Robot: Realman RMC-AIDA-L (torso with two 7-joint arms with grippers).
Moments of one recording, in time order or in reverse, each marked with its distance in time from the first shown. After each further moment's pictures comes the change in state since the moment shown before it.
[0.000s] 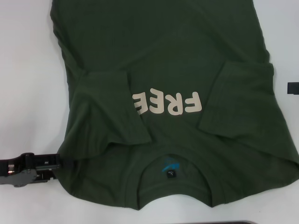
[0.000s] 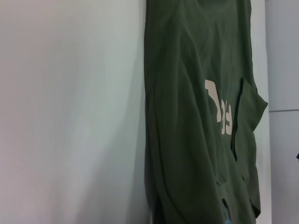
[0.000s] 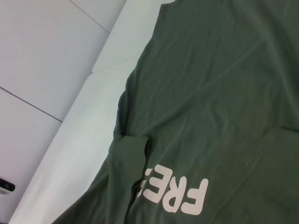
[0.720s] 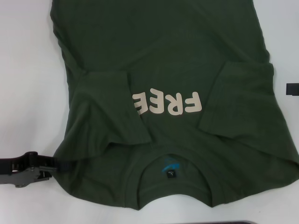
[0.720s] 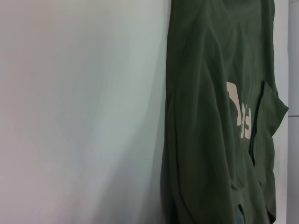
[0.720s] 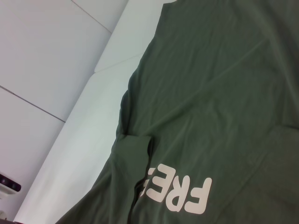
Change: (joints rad) left arm -0.007 -0.021 0.017 -0.036 0.027 -0.030 -0.064; right arm -0.002 0.006 0.003 0.000 0.000 -0.005 0.000
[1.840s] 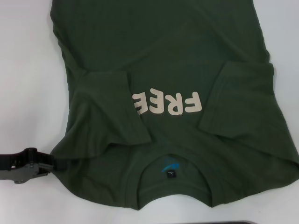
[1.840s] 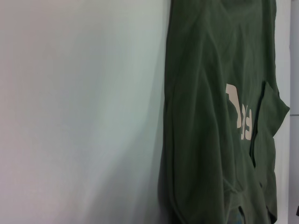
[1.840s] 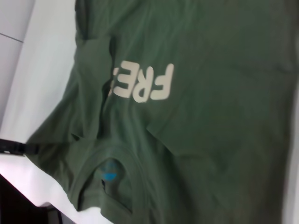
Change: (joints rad) left arm -0.018 0.013 0.008 0.007 0.000 -0.002 -0.012; right arm -0.004 -0.055 -0.018 -0.014 -0.277 -0.127 0.087
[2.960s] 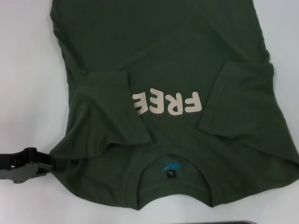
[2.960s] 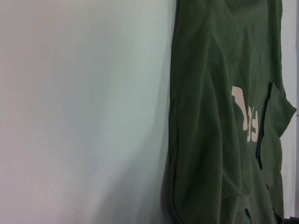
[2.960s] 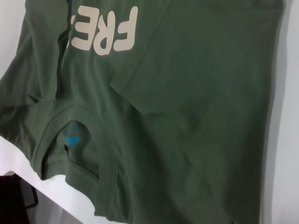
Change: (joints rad) left arm -0.007 0.004 0.001 0.004 0.013 -0.013 -0.003; right arm 0.018 0.044 -0.070 0.012 -0.110 0.073 0.018
